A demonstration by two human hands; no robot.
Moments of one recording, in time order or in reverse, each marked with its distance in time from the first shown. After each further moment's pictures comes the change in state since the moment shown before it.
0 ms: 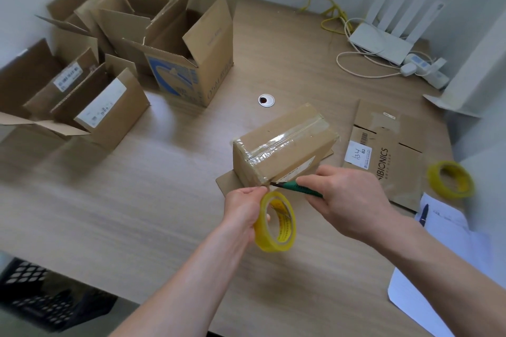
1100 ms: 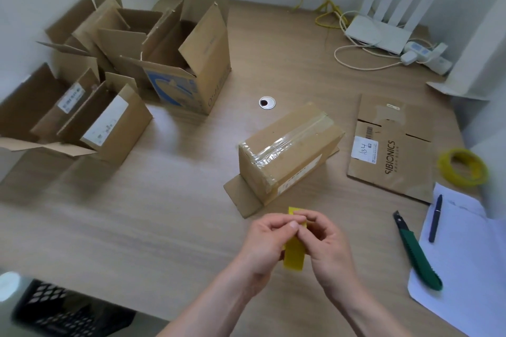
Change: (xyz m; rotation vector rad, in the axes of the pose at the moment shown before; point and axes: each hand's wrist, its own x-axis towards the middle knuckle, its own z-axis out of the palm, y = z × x) left_hand -0.059 -0.016 -0.020 0.173 -0.418 0.159; right_hand -0.037 -0.079 0.089 1.540 0.329 0.803
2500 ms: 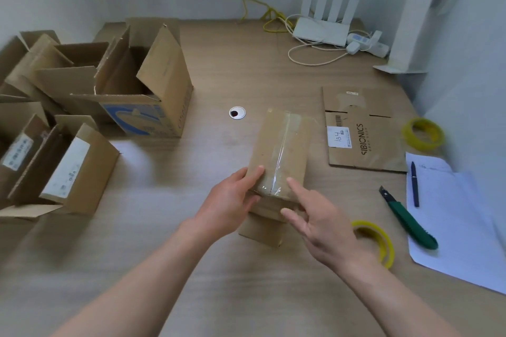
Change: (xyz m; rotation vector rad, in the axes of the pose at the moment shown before) left_hand 0.103 0.051 -0.089 1.237 -0.231 0.778; right_hand 0.024 -0.005 0.009 -0.969 0.102 -0.501
